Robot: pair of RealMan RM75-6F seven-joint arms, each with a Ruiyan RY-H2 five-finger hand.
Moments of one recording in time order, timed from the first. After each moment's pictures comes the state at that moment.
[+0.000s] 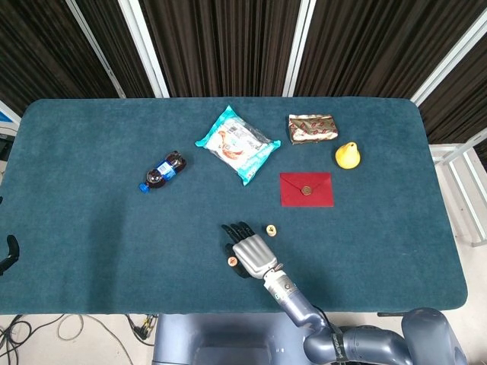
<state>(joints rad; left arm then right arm) -0.05 -1.16 -0.14 -1.59 1.40 1.56 -0.04 0.72 -1.90 0.14 -1.39 -1.20 0.96 -0.43</state>
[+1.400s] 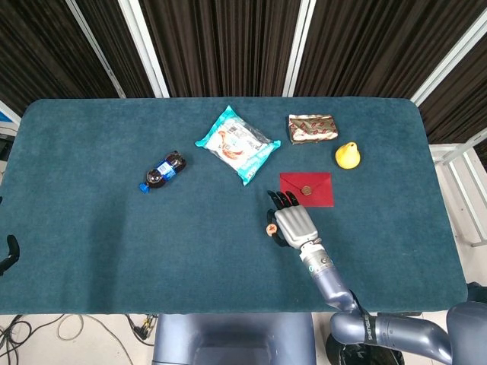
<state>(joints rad) -0.05 -1.16 -0.14 -1.59 1.40 1.57 -0.05 0.72 -1.65 0.21 -1.53 -0.99 1.00 -0.51</state>
